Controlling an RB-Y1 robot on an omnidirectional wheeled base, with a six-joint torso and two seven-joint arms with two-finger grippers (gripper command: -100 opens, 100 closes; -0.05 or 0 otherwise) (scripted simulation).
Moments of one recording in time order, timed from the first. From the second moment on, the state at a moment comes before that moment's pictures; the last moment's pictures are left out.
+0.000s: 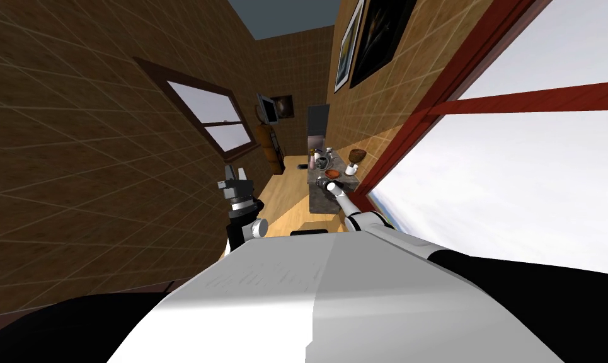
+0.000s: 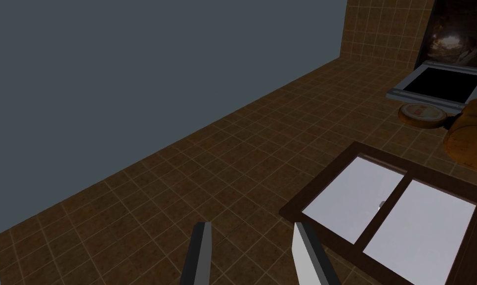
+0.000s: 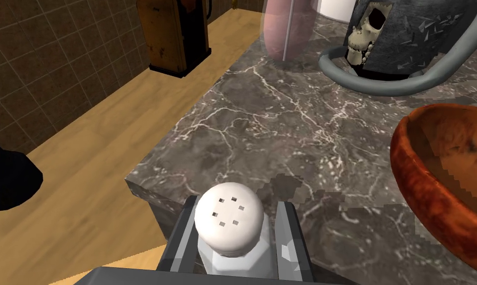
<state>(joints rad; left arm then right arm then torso) 0.46 -0.03 -0.02 -2.36 0.05 -0.43 0.03 -0.52 -0.14 -0.01 -0.88 -0.99 0.26 -0.73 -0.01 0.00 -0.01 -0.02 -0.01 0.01</state>
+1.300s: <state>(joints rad) 0.46 -0.03 -0.02 -2.36 0.05 -0.43 0.03 -0.54 -0.24 0.04 -0.92 -1.35 0.57 -0.50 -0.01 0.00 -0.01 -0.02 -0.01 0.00</state>
